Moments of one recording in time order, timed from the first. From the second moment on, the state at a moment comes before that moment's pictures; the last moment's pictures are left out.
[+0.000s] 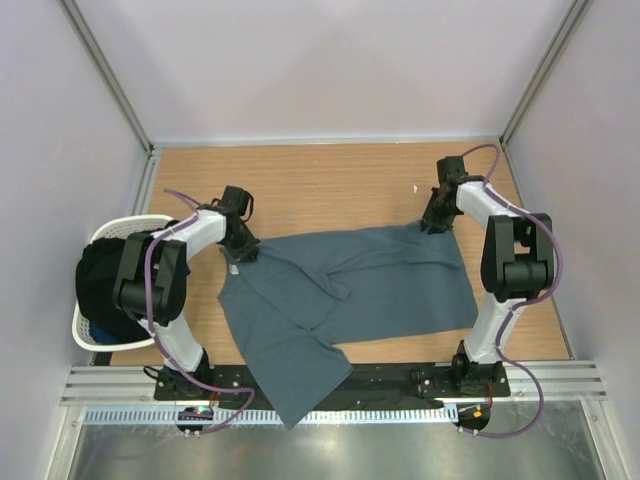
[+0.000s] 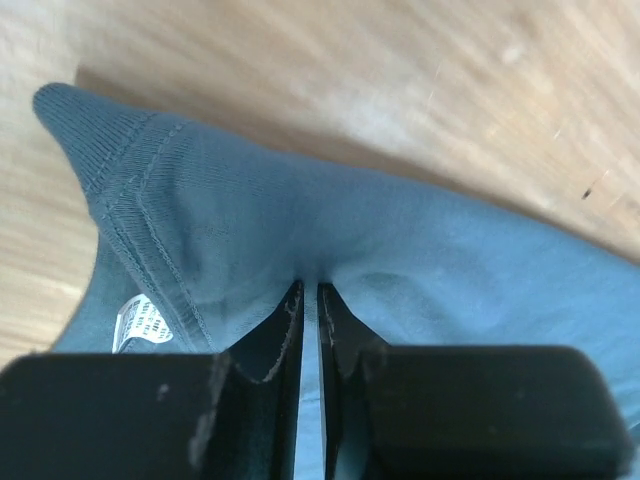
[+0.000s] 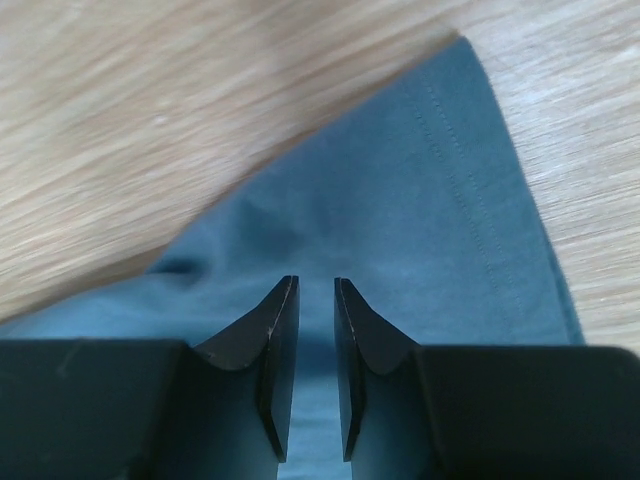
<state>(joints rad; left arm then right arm) -0.24 1.75 1.06 -0.57 -0.07 -0.85 0.03 1.86 1.32 -0.62 0.01 0.47</state>
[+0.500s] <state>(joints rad) -0.19 2.06 1.48 -0.59 -0.05 -0.70 0.00 2.04 1.47 -0.60 0.13 0.47</state>
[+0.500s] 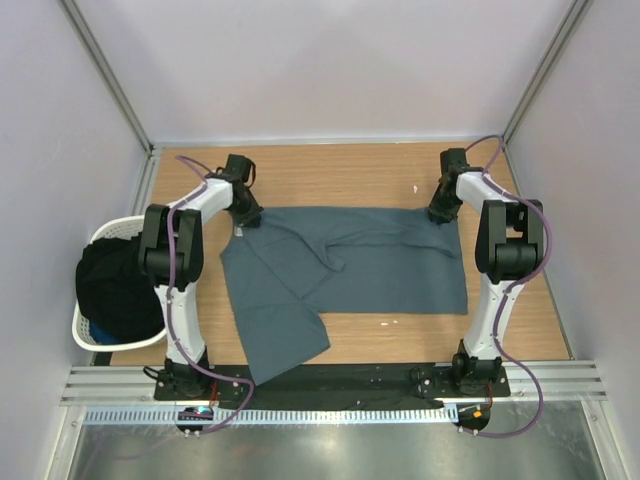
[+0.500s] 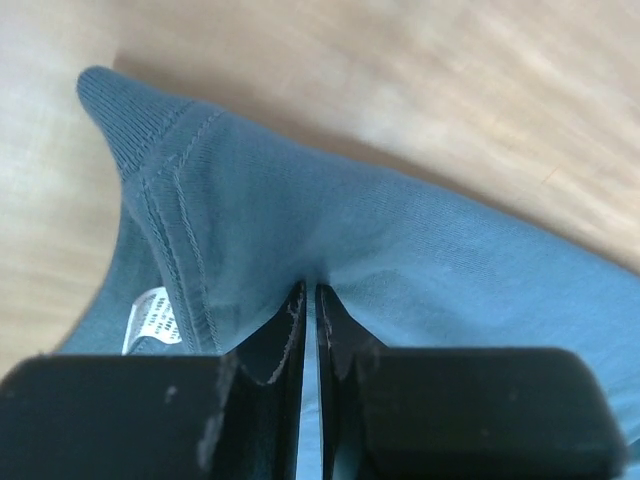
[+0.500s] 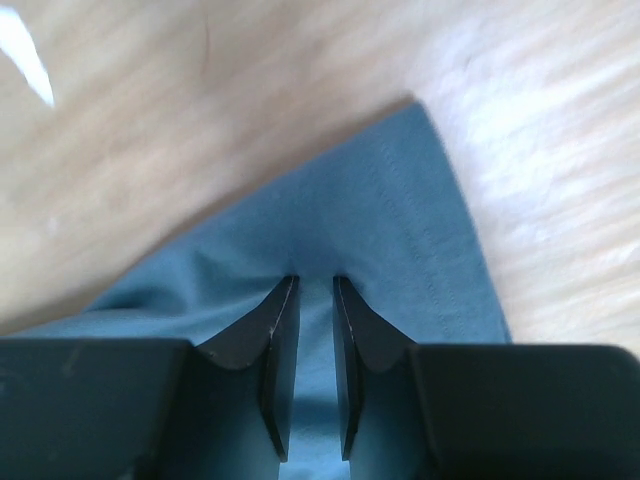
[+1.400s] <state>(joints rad) -0.27 1.16 1.11 -0.88 0.02 -0.80 -0.03 1.48 1.40 -0.84 0.10 0.50</state>
